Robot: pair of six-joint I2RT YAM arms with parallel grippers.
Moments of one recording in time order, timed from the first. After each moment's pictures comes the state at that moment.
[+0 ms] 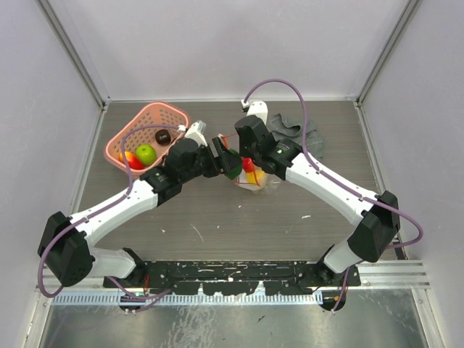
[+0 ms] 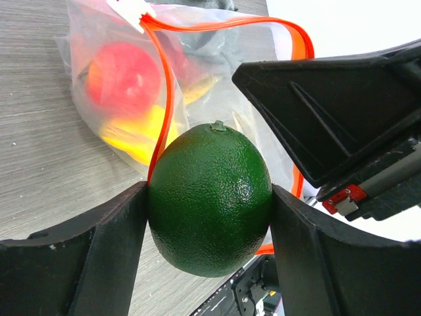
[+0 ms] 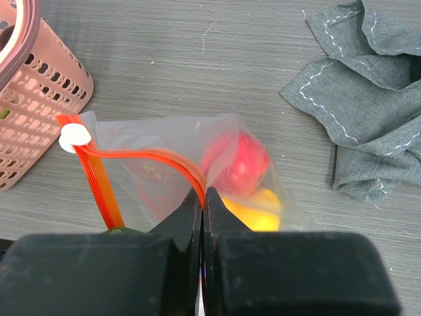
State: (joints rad) left arm -0.73 1.31 0.97 -0.02 0.05 -0.87; right arm 0.78 1.52 1.42 -0.51 0.50 0.43
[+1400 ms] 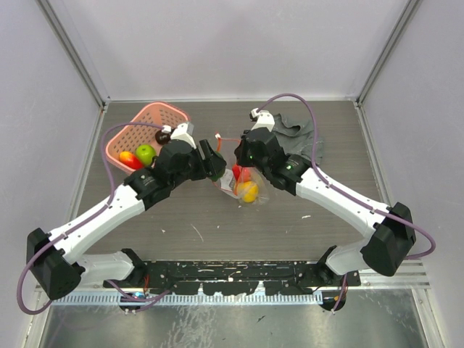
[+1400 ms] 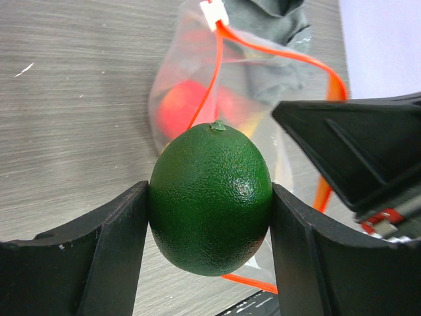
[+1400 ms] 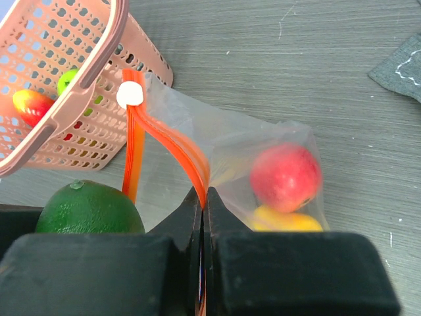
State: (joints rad) left arm -0.75 1.19 1.04 -0.34 -0.18 -0.77; right arm 0.79 1.38 1.19 -0.28 0.32 0.58
